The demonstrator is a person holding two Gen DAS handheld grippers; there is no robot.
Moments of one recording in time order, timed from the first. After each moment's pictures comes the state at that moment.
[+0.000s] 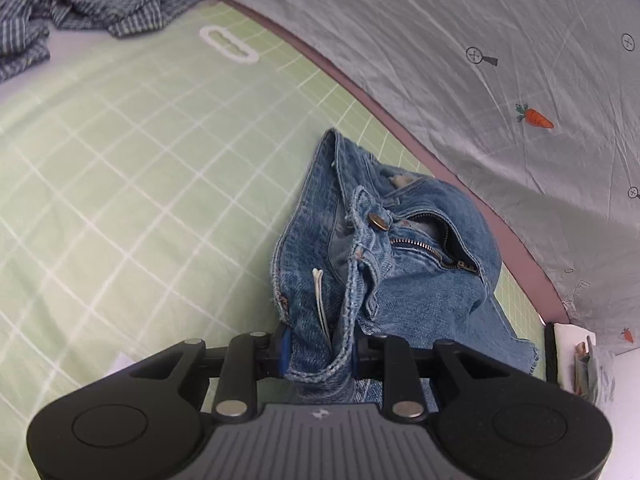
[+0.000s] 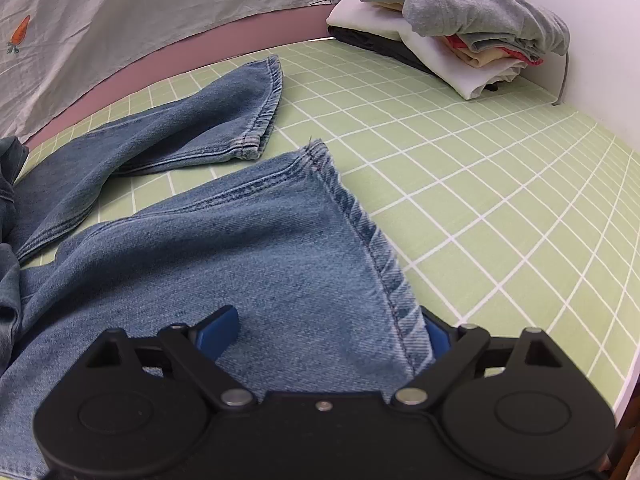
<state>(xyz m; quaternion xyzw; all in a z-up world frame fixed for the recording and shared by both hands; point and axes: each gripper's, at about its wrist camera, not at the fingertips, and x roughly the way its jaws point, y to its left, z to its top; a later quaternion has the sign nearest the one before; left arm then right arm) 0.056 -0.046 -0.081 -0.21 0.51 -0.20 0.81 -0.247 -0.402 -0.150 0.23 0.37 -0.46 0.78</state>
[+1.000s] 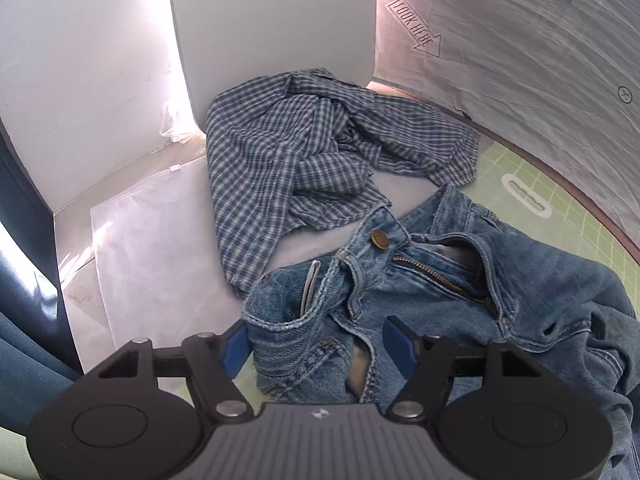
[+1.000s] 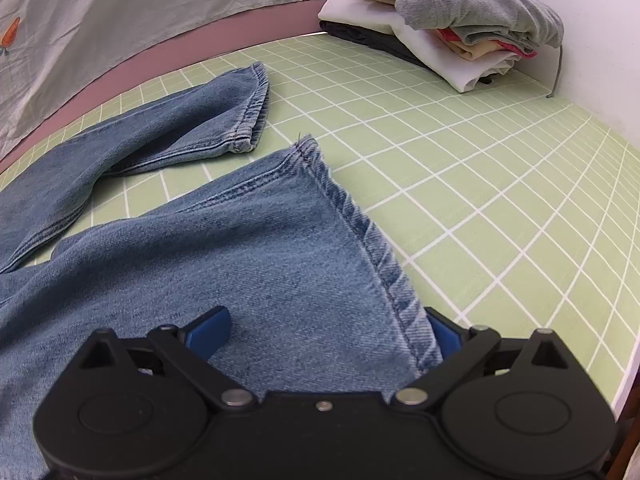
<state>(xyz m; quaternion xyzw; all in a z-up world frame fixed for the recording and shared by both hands) 0.064 0.122 -0.044 -0.07 0.43 0.13 0.89 -0.246 -0.406 -0.153 0.23 0.38 -0.46 0.77</state>
